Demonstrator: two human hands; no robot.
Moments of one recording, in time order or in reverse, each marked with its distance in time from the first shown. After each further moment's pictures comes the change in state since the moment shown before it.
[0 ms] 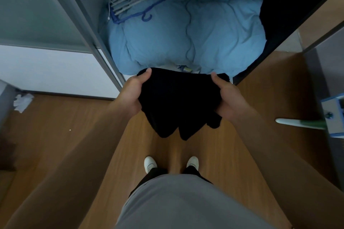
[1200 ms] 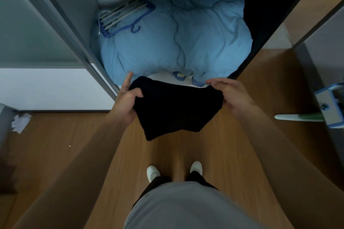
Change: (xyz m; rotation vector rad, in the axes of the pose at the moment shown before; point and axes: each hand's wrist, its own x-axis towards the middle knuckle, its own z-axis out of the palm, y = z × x) left_hand 0.023 -0.018 -0.010 0.016 0.028 0.157; right_hand 0.004 -0.017 -0.051 -0.491 0.218 -0.245
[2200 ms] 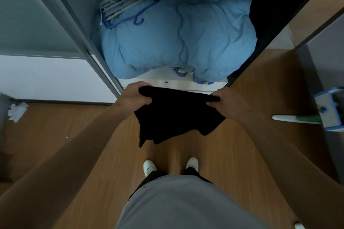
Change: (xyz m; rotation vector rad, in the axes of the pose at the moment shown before) left_hand 0.016 -0.009 -0.013 0.796 -0.093 0.127; right_hand -0.001 0.016 0.001 -1.038 -0.205 -0.251
